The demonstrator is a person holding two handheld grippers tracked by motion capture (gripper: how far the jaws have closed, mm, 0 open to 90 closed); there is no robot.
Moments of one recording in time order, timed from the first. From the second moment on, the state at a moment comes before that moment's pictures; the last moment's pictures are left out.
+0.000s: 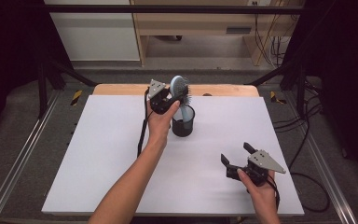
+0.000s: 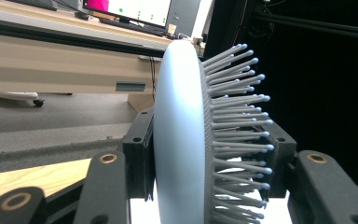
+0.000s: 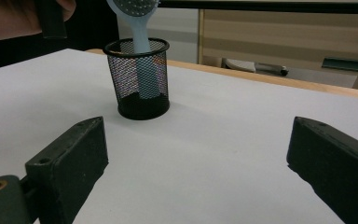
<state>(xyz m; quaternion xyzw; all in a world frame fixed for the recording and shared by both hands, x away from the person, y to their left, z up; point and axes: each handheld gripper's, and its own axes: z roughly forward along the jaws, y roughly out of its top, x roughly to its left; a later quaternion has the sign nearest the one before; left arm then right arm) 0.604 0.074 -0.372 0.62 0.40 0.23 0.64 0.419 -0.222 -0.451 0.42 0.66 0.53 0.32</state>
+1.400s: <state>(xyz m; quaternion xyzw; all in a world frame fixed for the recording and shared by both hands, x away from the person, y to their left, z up) 0.604 0.077 -0.385 0.62 0.41 0.22 0.64 0.419 -0.217 -0.452 0.41 0.67 0.53 0.32</state>
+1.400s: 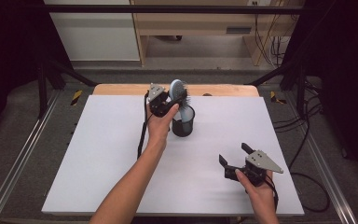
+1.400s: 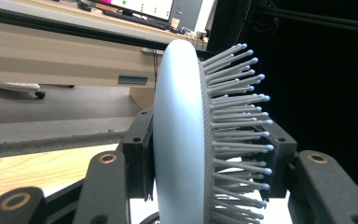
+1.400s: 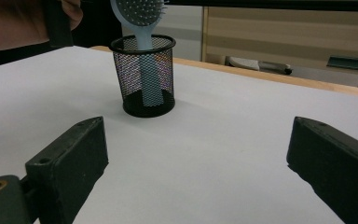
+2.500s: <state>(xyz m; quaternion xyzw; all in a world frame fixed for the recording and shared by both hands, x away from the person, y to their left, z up) 0.604 0.105 -0.393 0.60 0.44 0.20 0.64 0.421 -0.215 -0.454 0.41 0.68 0.53 0.30</state>
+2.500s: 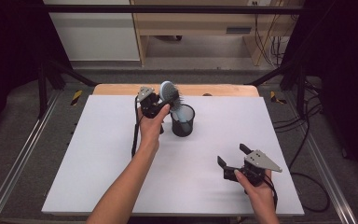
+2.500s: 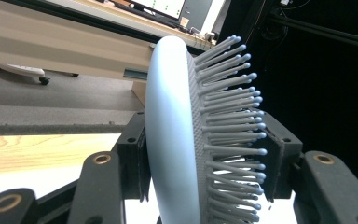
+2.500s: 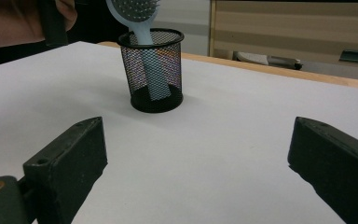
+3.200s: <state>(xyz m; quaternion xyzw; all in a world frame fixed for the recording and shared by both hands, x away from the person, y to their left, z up) 0.606 0.118 -0.398 0.59 0.46 0.19 0.64 0.422 -0.212 -0.455 0.41 0.68 0.53 0.30</state>
